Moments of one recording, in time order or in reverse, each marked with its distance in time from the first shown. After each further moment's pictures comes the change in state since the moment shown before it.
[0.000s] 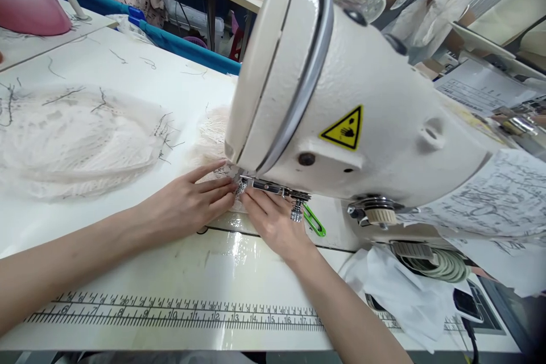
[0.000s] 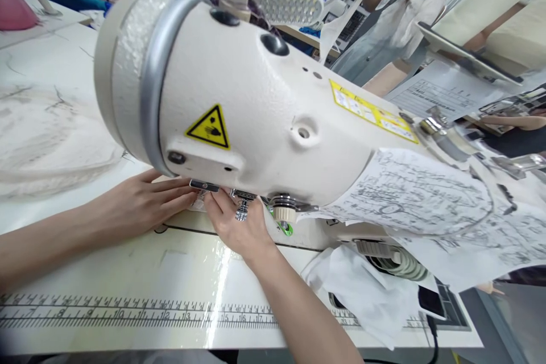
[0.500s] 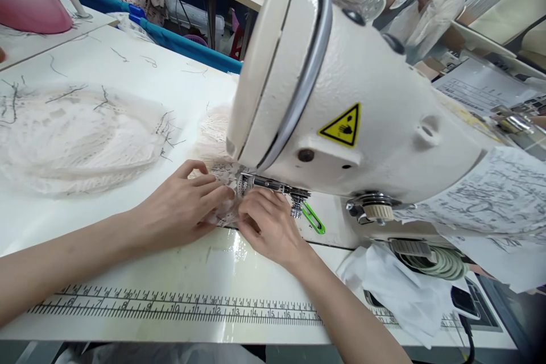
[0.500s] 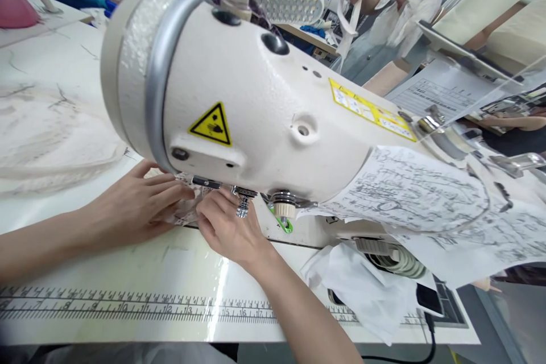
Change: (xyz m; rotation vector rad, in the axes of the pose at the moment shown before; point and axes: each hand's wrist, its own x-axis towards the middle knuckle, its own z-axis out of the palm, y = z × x) left_hand -0.003 0.011 -0.008 -0.192 -0.081 -0.240; right_hand 0.000 -0.009 0.003 0.479 0.041 0.115
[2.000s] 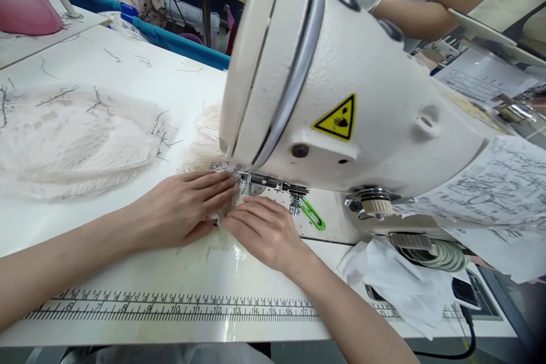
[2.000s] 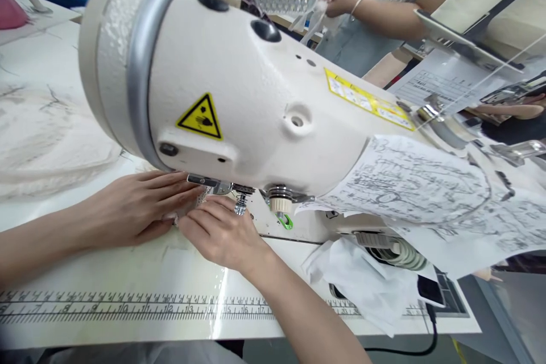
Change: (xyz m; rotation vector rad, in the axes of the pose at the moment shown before) left_hand -0.014 -0.013 0.009 0.050 -0.109 0.110; right_hand 0.001 -0.009 -0.003 -0.151 0.099 -0.267
